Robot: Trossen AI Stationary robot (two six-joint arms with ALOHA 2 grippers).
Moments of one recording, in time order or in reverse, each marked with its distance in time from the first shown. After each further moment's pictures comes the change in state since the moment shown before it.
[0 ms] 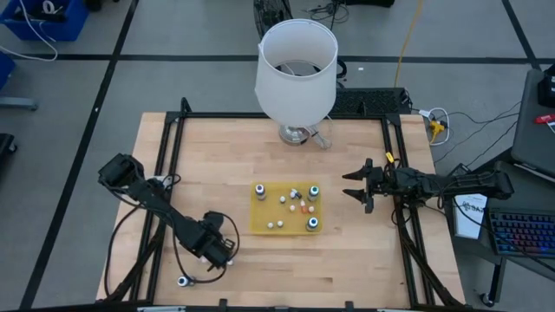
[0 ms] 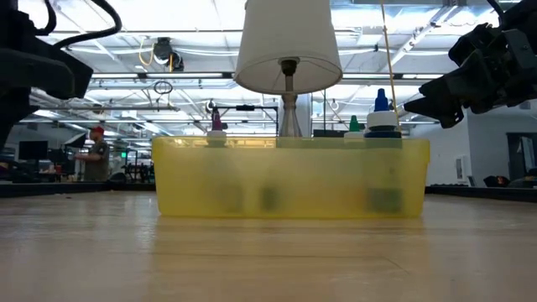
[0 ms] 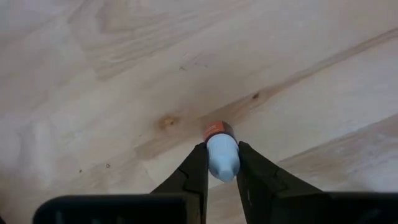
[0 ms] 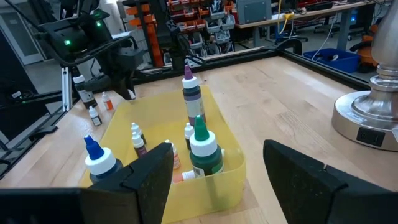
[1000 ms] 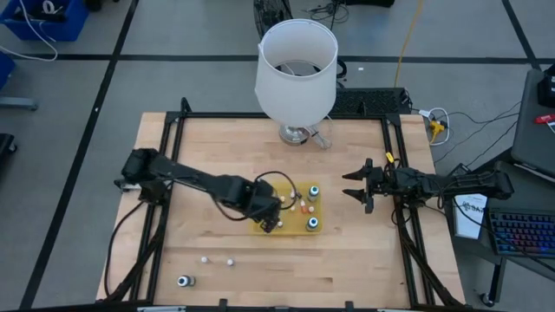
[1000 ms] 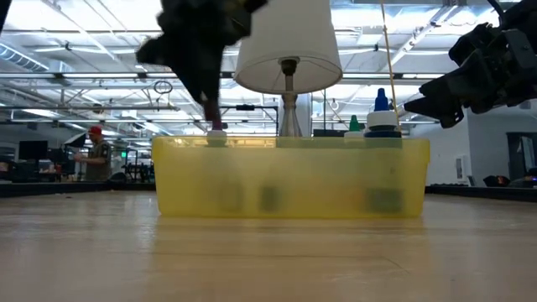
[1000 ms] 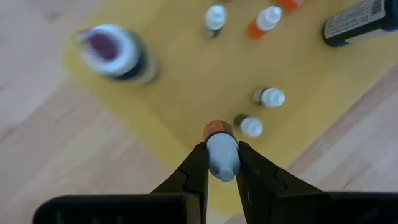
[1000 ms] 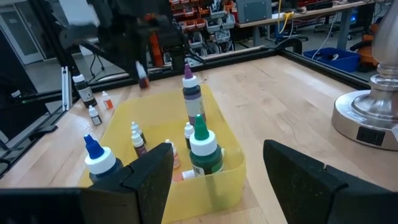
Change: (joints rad) left arm 0.415 0.120 0.520 -0.081 -0.062 0.727; right arm 0.000 0.001 0.000 -0.001 0.000 0.000
